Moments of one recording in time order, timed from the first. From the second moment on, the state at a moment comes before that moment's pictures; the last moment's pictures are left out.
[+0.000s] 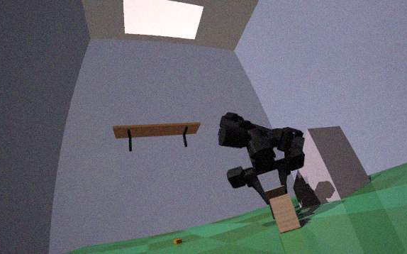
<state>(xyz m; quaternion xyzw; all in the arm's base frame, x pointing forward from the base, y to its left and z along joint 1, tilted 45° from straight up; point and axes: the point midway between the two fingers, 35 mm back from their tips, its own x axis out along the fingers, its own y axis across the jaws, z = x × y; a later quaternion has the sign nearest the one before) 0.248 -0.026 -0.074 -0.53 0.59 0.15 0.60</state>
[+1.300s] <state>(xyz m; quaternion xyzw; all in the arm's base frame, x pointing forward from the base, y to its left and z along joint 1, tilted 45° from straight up) 0.250 -0.034 -0.089 -0.53 0.59 0.15 0.59</state>
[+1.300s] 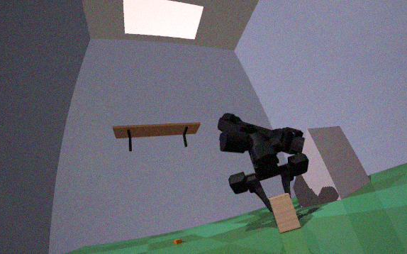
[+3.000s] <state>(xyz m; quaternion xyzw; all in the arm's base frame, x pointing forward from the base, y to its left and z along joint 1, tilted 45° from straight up) 0.250 -0.034 -0.091 -0.53 0.59 0.15 0.59</state>
